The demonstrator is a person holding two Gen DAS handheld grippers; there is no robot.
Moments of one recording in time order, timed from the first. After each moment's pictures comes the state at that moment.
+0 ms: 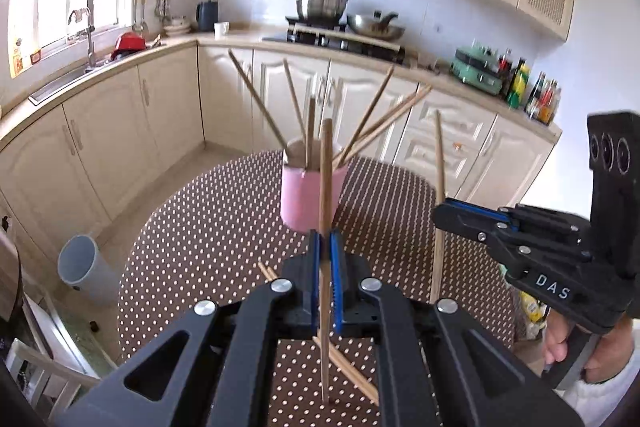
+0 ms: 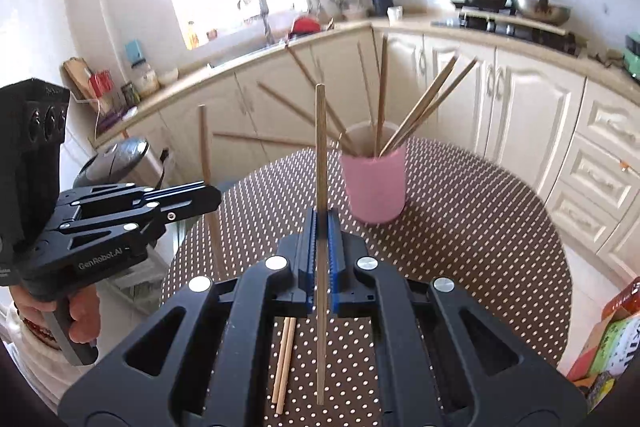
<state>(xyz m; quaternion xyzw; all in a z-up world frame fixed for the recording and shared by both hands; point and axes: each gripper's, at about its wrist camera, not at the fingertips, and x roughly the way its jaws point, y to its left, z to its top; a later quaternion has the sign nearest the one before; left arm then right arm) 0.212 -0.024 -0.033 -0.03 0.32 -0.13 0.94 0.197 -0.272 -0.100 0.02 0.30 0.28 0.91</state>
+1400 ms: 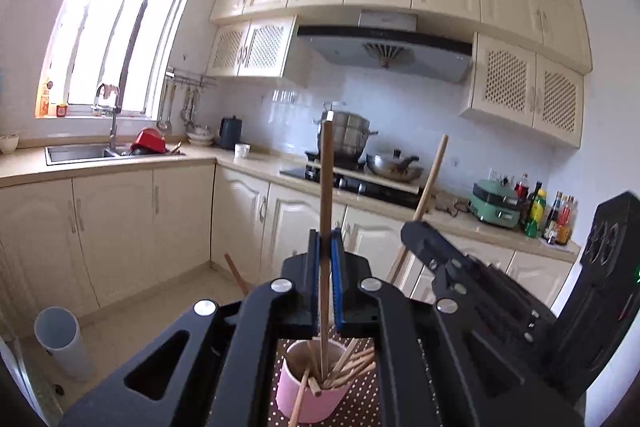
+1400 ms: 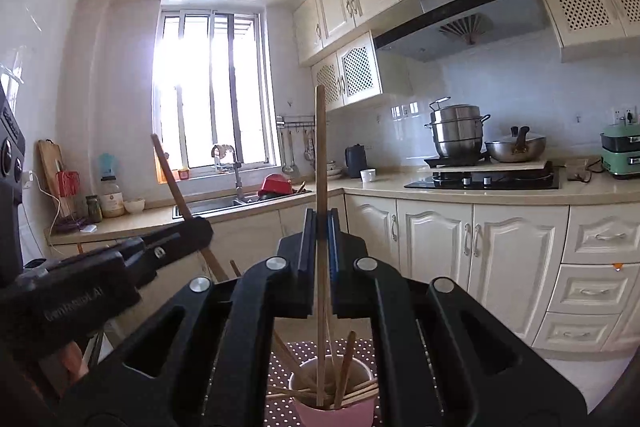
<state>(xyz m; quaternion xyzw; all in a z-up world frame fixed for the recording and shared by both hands) 0.319 -0.049 0.030 -0.08 0.10 -0.08 0.99 0.279 -0.264 -0.049 0.06 0.02 0.23 0.97</state>
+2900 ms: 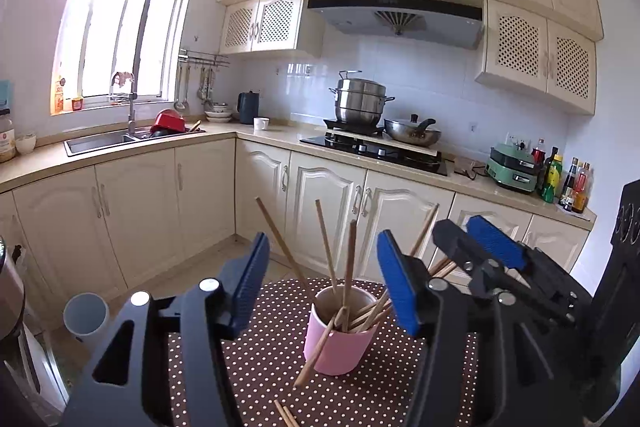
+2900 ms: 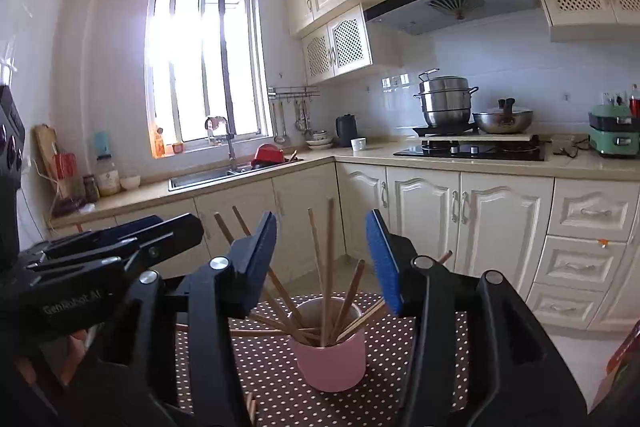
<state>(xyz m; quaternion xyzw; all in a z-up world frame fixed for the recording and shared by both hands) 0.281 -0.034 0.002 -0.05 0.15 -0.05 0.99 0.241 -0.279 -0.061 0.05 0.07 0.21 0.97</state>
